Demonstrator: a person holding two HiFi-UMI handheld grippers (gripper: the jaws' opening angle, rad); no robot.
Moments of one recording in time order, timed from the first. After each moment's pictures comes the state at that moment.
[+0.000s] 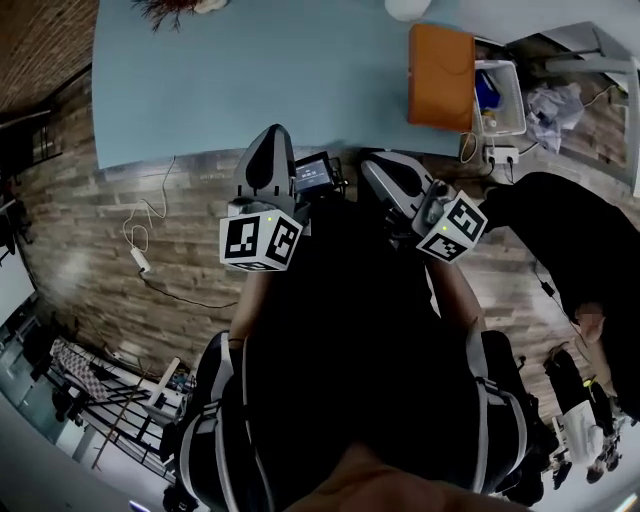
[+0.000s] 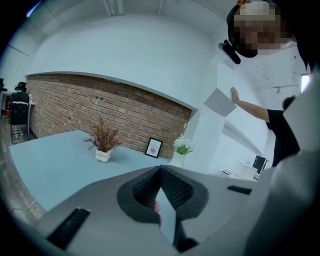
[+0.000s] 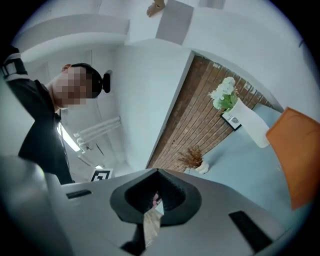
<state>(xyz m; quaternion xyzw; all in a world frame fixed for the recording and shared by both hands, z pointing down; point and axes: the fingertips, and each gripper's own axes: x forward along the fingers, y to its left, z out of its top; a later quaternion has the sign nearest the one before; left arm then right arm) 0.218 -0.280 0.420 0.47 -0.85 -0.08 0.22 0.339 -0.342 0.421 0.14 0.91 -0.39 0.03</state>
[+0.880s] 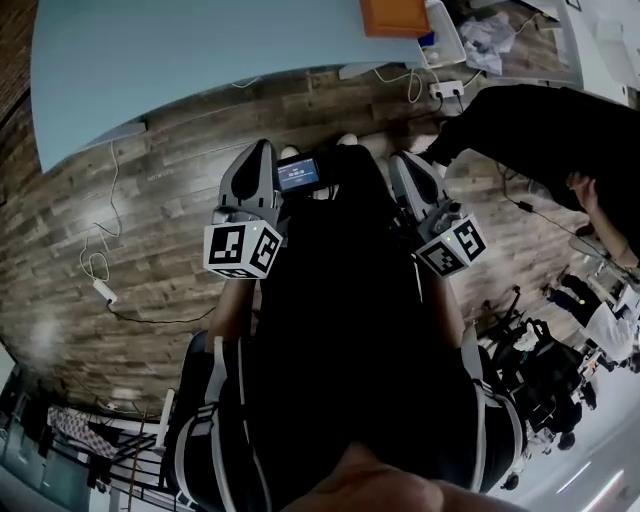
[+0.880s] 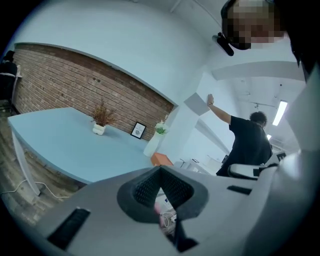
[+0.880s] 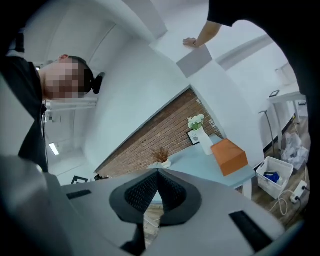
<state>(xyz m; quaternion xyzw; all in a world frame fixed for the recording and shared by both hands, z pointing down) 0.339 -0.110 0.457 0.57 -0.77 -0.10 0.28 0.497 -0.212 0.411 -0.13 0.94 -0.31 -0.03</state>
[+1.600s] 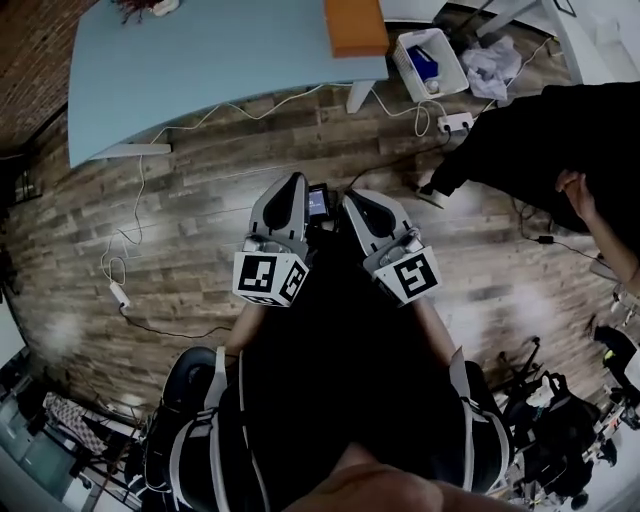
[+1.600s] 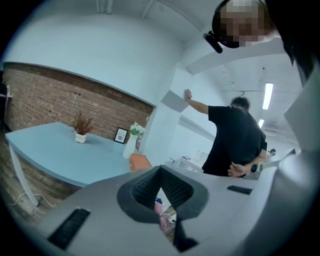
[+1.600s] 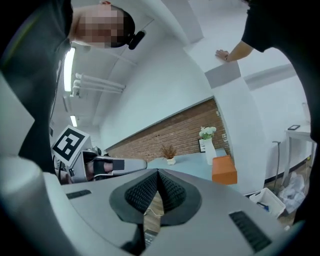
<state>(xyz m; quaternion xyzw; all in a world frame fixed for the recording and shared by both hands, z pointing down) 0.544 -0.160 0.412 0.60 -0.77 -0.06 0.22 0.618 -0.184 0.412 -0.05 0.99 -0.15 -0.06</state>
